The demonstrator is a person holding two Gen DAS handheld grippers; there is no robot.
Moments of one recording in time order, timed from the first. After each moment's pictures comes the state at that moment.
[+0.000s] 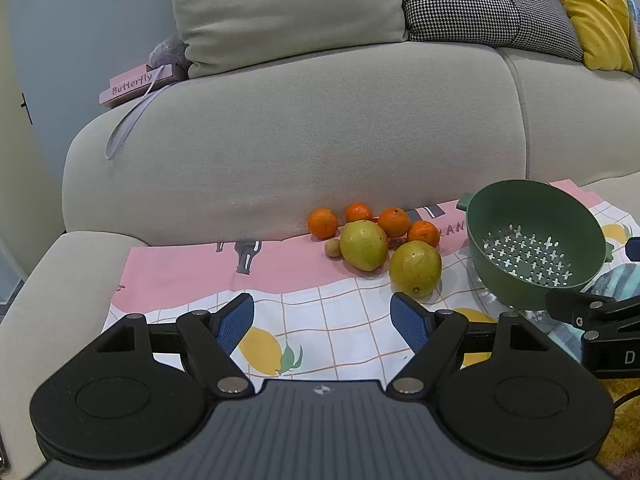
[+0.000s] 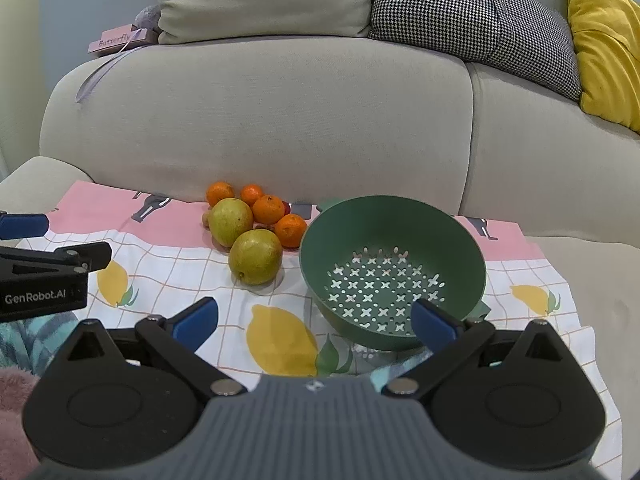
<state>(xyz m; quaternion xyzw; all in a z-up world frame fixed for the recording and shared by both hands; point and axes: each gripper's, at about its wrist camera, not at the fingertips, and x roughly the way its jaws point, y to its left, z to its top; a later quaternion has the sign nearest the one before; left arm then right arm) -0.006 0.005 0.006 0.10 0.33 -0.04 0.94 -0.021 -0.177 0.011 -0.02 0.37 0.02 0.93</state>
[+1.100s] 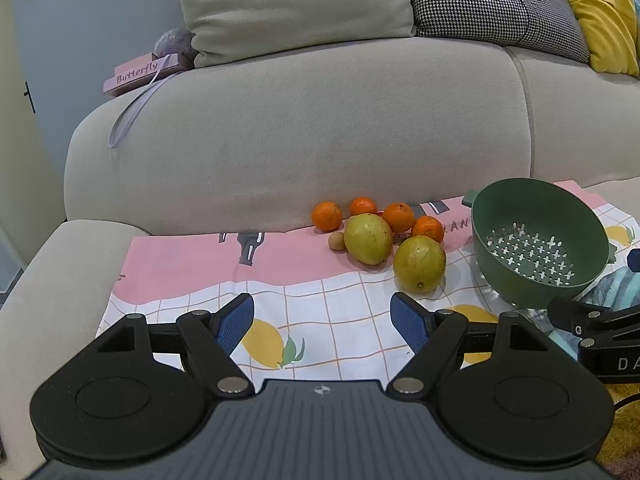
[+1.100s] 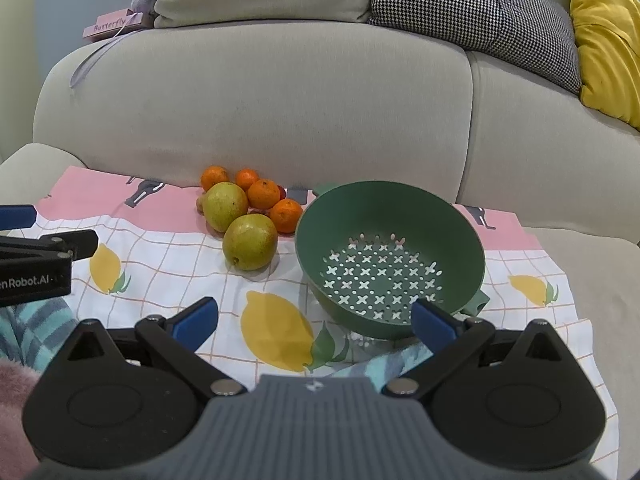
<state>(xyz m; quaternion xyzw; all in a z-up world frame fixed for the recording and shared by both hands) -0.005 0.010 0.004 0.09 0.34 -0.03 0.94 -0.017 -0.175 0.008 -0.03 0.39 0.01 0.92</state>
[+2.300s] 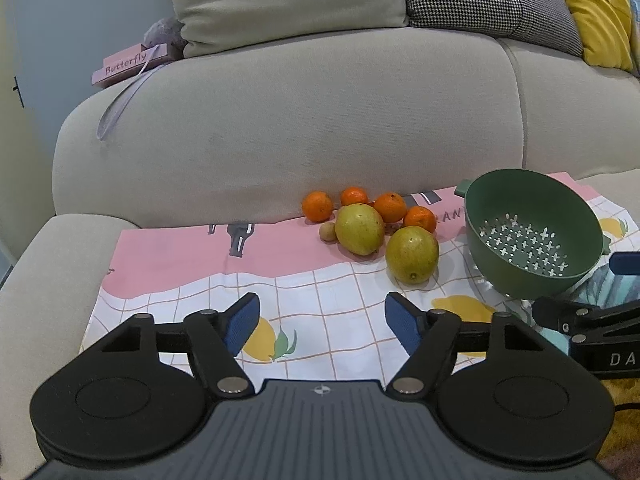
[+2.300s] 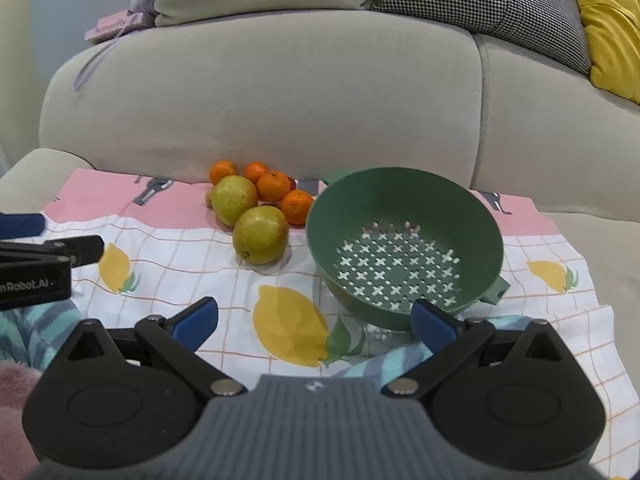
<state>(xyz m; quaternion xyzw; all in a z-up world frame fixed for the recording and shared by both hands) -0.001 0.009 -0.002 0.09 0.35 -0.04 0.93 -0.014 -0.176 -0.002 0.00 0.39 0.03 0.92</state>
